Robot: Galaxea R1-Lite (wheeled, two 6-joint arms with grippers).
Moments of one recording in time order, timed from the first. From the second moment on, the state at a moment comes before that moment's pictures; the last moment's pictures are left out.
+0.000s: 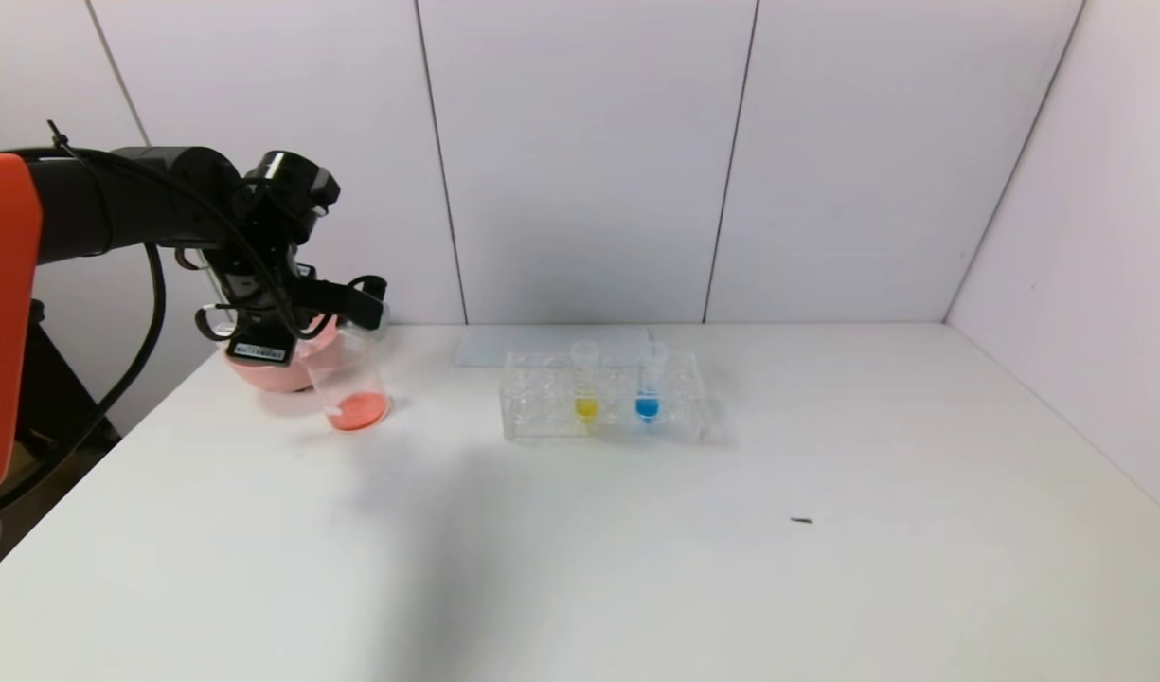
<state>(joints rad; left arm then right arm) -0.11 2.15 -1.99 0.79 0.42 1.48 0.00 0.00 0.00 0.00 0.00 0.00</state>
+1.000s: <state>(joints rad) -0.11 2.13 -1.99 0.78 0.41 1.47 0.00 0.00 0.00 0.00 0.00 0.00</state>
